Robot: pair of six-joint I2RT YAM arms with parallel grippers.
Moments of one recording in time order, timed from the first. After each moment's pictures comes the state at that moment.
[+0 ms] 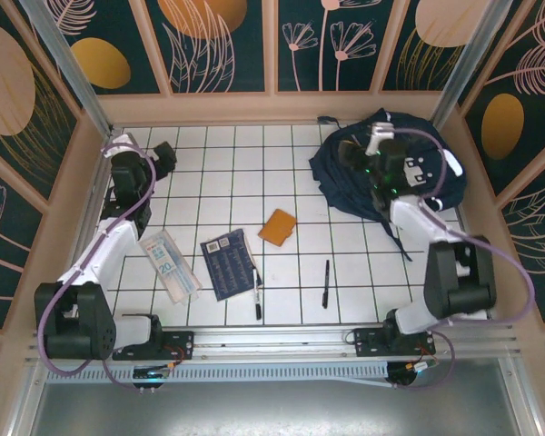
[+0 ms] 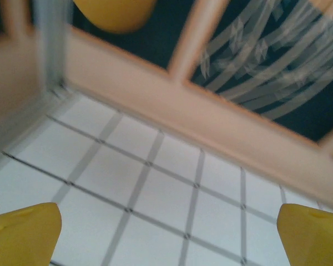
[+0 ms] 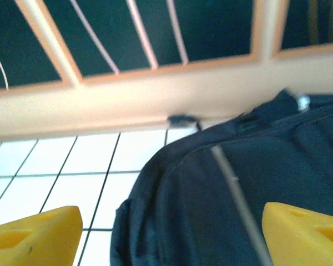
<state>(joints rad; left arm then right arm) -0.04 1.29 0.84 0.10 -0.09 -0.49 0.19 1.55 0.99 0.22 -0.01 0.17</state>
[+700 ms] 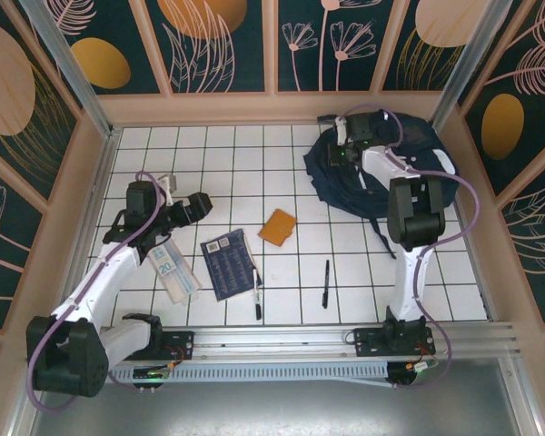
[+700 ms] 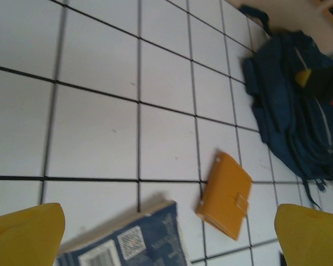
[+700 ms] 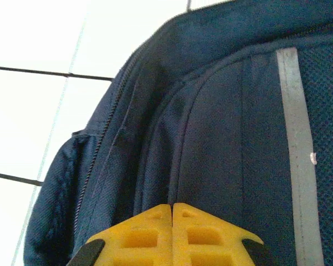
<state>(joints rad) -0.15 1.11 0.69 -0.25 0.41 -0.57 0.20 2.11 1.63 -0.33 -0.14 0.05</state>
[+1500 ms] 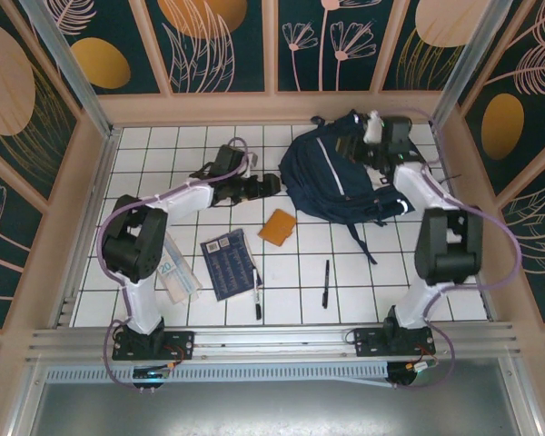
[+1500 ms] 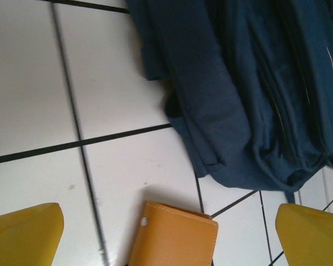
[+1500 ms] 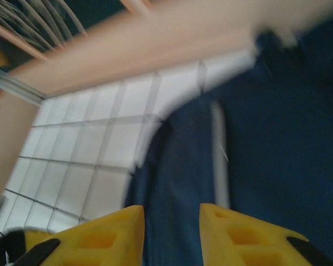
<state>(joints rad) -0.50 1.91 1.31 -0.21 0.37 -0.58 0.07 1.68 1.21 -0.16 -0.49 0.37</state>
